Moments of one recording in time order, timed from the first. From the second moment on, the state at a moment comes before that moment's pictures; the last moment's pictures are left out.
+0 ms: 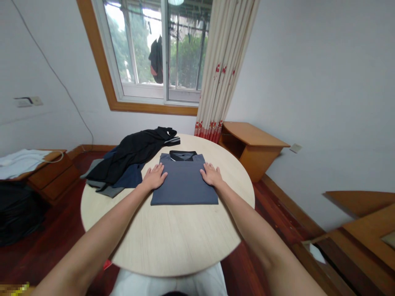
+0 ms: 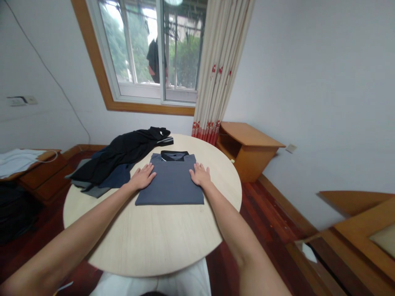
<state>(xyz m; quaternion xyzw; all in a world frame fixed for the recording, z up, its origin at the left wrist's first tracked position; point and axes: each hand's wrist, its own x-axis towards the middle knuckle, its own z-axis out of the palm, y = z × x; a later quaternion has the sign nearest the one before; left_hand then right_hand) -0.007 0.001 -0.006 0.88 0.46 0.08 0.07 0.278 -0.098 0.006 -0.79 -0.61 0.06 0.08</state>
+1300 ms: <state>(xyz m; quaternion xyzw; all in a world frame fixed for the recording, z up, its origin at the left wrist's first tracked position) -0.076 -0.034 -0.004 0.91 0.26 0.19 0.24 0.320 -0.190 -0.016 -0.60 -0.74 0.08 0.27</state>
